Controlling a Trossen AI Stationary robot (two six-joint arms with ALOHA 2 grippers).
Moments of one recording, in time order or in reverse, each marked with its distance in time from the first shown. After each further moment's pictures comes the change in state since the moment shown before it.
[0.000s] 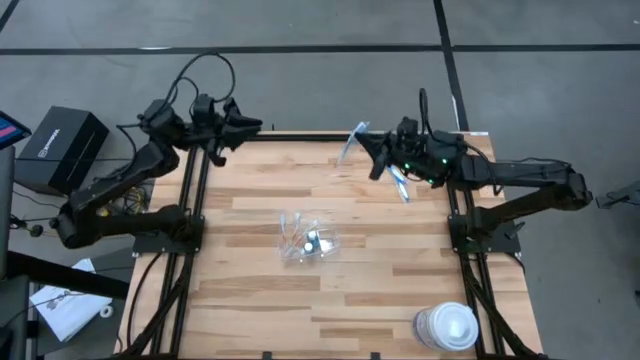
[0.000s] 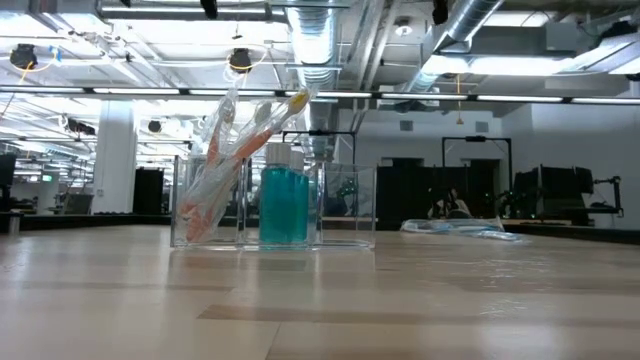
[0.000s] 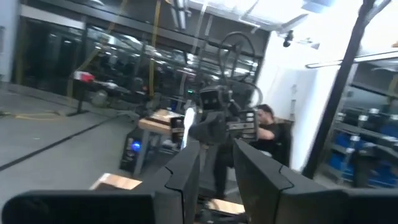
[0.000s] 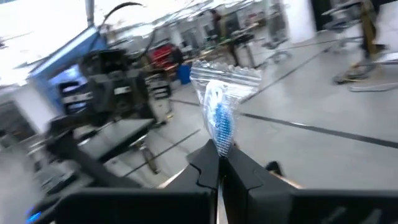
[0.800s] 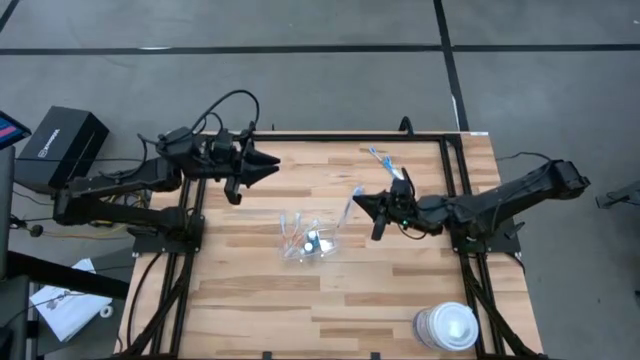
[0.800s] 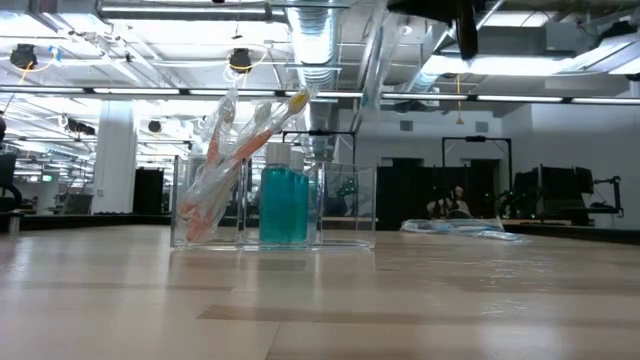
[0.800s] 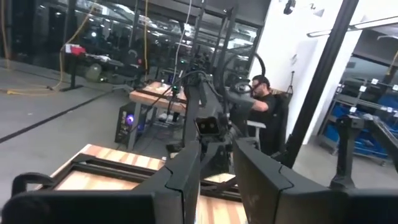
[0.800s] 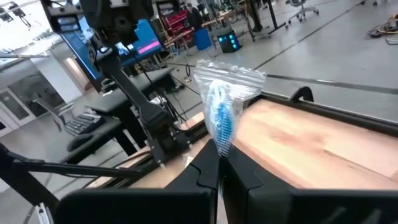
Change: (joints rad) left arm -0.457 -0.007 -0.001 -0.177 -0.410 0.160; right arm 0.357 0.000 -0.357 0.222 0.231 0.128
